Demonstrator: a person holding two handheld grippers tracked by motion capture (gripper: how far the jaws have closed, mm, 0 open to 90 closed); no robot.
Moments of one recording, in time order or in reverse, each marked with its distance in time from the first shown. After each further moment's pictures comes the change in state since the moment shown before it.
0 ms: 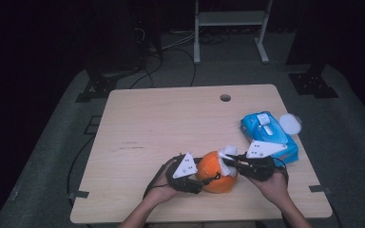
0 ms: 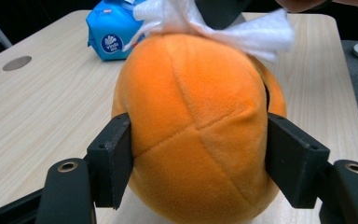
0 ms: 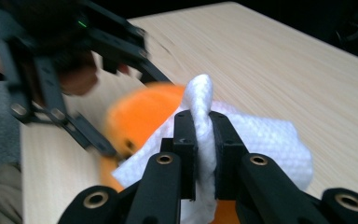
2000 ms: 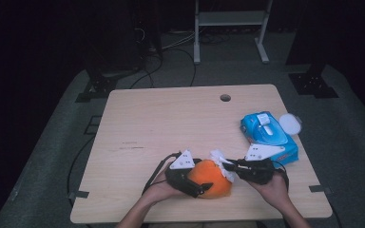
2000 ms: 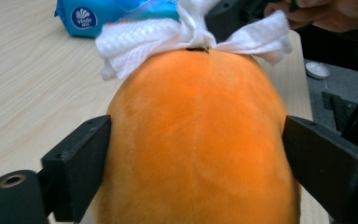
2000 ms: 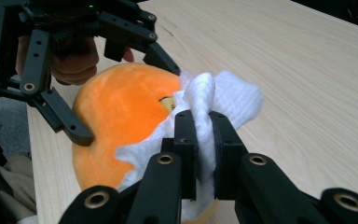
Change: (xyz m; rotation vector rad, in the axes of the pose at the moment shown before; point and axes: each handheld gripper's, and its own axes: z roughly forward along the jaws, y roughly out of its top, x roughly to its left) left arm 0.005 -0.005 0.004 0.034 -0.104 -0.125; right arm 0.008 -0.006 0.004 0.044 0.019 0.028
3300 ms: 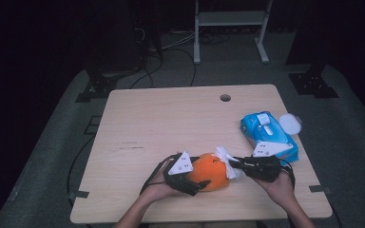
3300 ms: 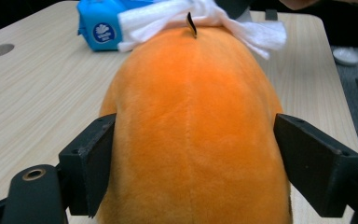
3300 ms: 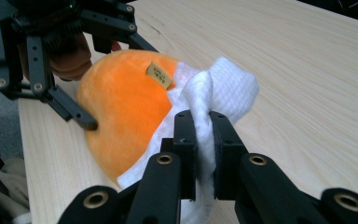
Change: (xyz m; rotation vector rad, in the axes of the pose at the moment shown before) left arm 0.002 -0.005 -0.001 -0.021 0.064 0.136; right arm -0.016 -0.006 -0.012 -0.001 -0.014 0.049
